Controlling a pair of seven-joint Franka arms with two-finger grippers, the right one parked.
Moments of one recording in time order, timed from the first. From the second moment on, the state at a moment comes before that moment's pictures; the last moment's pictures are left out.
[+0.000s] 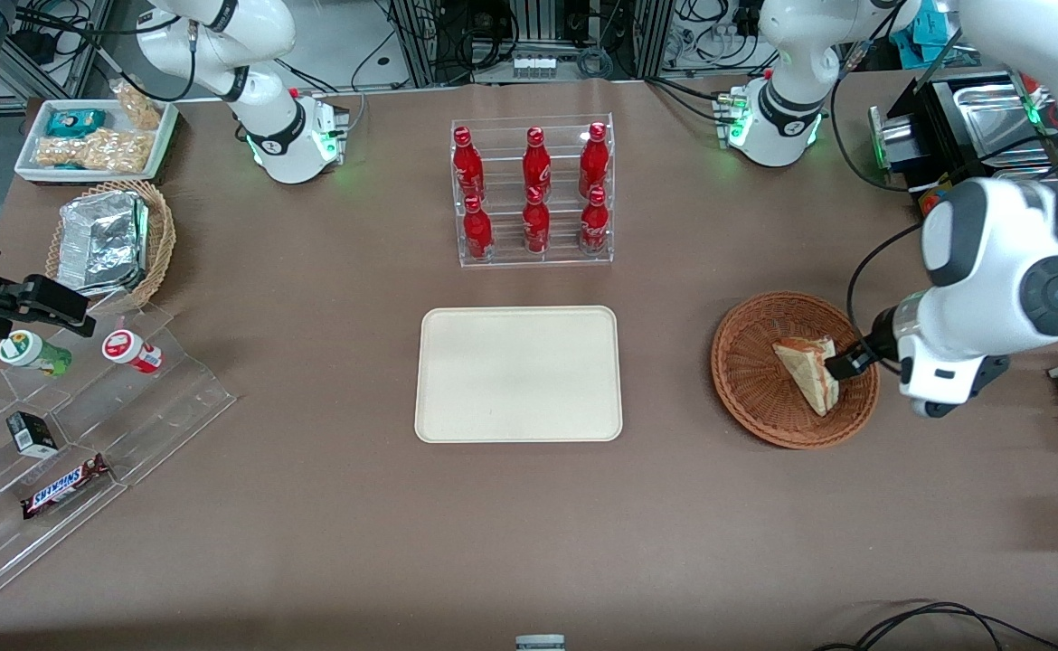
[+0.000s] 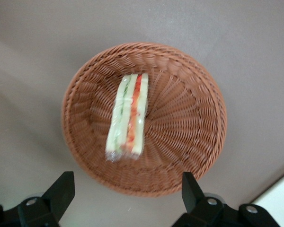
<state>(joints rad) 0.12 0.27 -0.22 -1.81 0.03 1.89 -0.72</state>
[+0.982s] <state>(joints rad) 0.13 0.31 -0.21 -2.00 0.03 2.13 -0.81</state>
